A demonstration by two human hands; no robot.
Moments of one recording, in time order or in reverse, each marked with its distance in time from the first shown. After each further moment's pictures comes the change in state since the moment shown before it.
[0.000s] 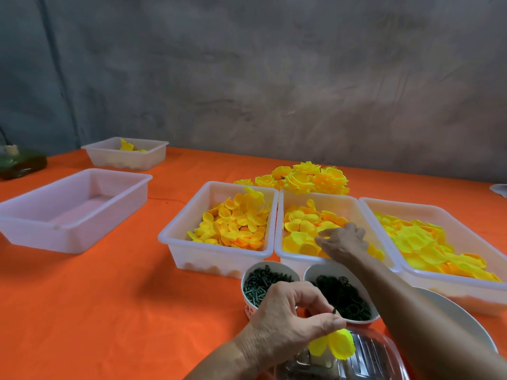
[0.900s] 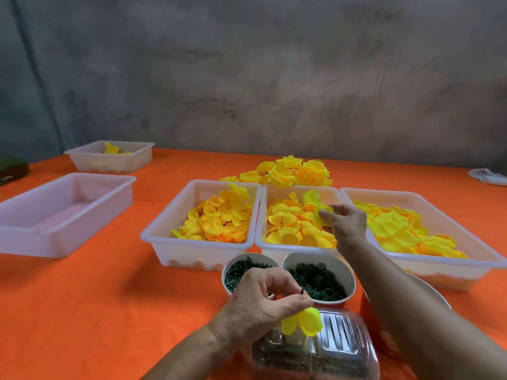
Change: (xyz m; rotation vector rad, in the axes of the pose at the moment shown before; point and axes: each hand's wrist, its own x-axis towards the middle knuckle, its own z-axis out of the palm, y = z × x) left_hand -0.001 0.002 0.001 0.077 0.011 0.004; right_hand -0.019 0.022 -0.026 1.305 0.282 0.102
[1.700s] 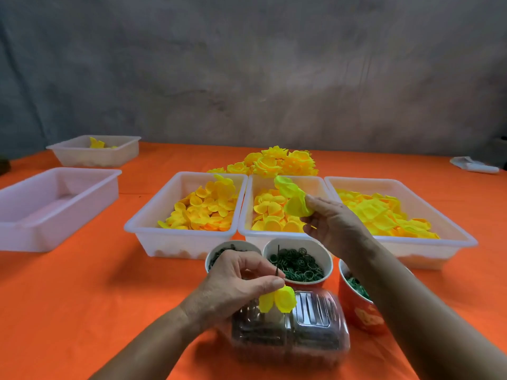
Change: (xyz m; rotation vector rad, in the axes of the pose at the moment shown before) left_hand -0.005 0.008 -0.004 -0.097 -0.016 -0.156; right_hand -0.055 -0.028 -0.038 0.324 -0.548 0.192
